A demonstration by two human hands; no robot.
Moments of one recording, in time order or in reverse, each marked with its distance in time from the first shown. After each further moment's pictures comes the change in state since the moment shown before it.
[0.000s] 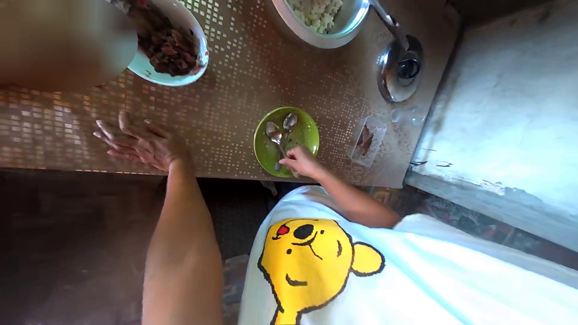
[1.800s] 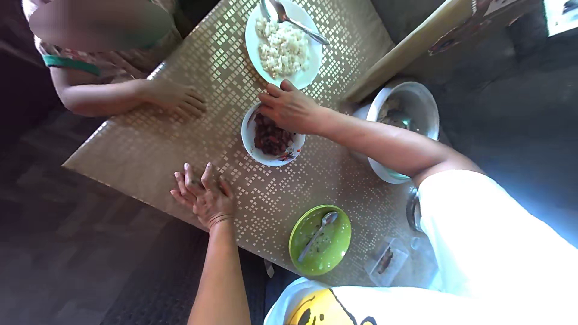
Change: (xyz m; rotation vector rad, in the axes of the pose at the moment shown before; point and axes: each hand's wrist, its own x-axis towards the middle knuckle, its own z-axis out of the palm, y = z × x) left_hand 0.011 0.004 0.007 -0.081 0.066 -0.063; right_hand 0.208 -0.341 -0.115 -1.401 0.177 -1.445
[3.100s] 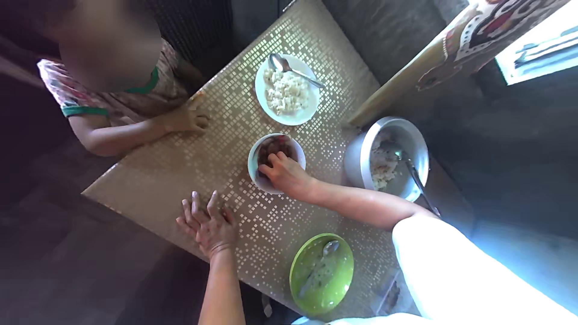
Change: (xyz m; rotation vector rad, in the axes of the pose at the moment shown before) left_hand 0.002 0.002 -0.003 -0.028 0.091 0.049; right_hand -0.008 -0.089 0.011 0.341 -0.067 0.419
